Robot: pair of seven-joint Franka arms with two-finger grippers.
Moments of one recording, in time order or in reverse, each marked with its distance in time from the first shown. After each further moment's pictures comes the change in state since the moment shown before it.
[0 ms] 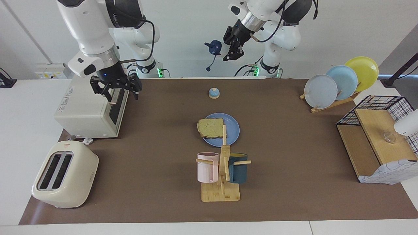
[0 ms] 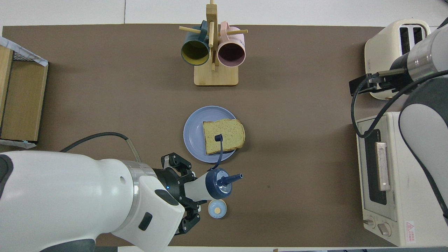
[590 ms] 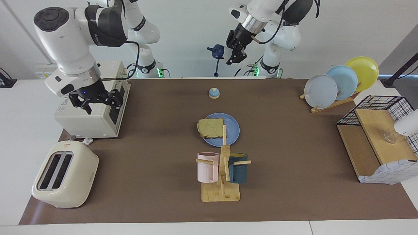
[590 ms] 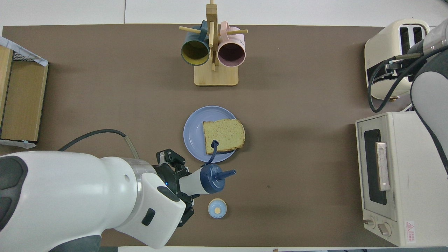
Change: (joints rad) left arm 0.000 0.008 0.001 -0.009 0.099 -0.001 0.000; right arm -0.030 0.082 -0.039 0.070 -0.030 -0.004 -0.043
